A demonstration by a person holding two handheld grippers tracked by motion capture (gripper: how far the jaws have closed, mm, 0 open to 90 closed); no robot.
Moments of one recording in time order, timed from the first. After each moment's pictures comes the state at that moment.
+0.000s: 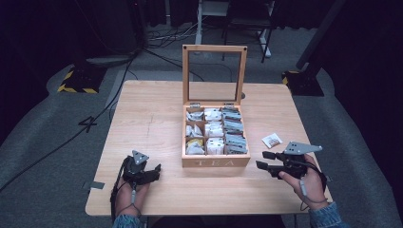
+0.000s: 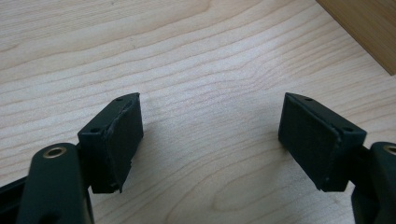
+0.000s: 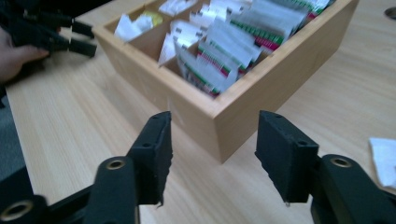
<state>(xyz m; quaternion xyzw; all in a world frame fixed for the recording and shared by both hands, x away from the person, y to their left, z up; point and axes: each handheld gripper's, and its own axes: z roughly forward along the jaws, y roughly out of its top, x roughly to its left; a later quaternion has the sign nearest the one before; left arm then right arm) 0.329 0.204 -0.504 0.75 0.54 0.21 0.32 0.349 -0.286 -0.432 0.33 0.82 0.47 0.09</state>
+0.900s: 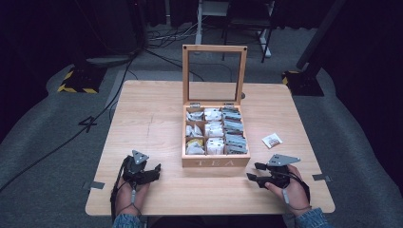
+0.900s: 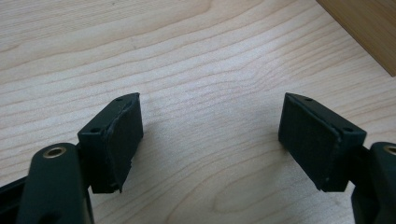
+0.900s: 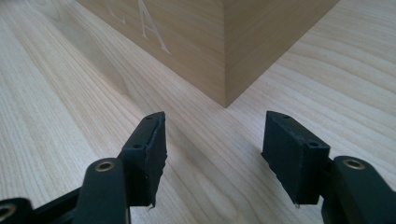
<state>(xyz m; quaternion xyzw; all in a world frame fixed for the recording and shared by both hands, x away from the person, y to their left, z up) 0.330 0.204 -0.504 0.75 0.54 0.21 0.32 0.348 -0.269 -0.500 0.34 0.84 0.41 0.10</state>
